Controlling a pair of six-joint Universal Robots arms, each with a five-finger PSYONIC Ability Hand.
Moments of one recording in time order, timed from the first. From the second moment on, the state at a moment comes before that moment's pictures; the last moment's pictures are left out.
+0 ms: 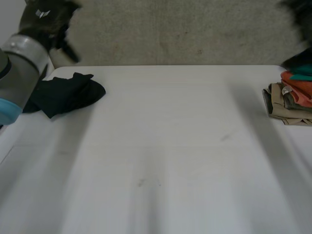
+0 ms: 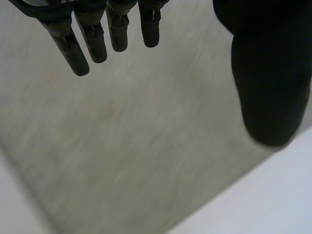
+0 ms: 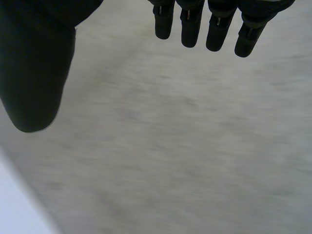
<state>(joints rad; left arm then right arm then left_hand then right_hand) 4.43 -1.91 -1.12 3.20 -1.50 3.35 1.51 -1.54 1.73 -0.65 1.08 2.90 0.20 0.20 0.21 0.20 0.05 0.23 0.21 0.21 0.21 0.04</state>
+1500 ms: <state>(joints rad) 4.11 -1.89 -1.51 3.30 -1.41 3.25 1.72 -1.30 1.90 -0.36 1.24 2.62 0.20 0.21 0.21 0.20 0.05 0.23 0.21 0.21 0.21 0.04</state>
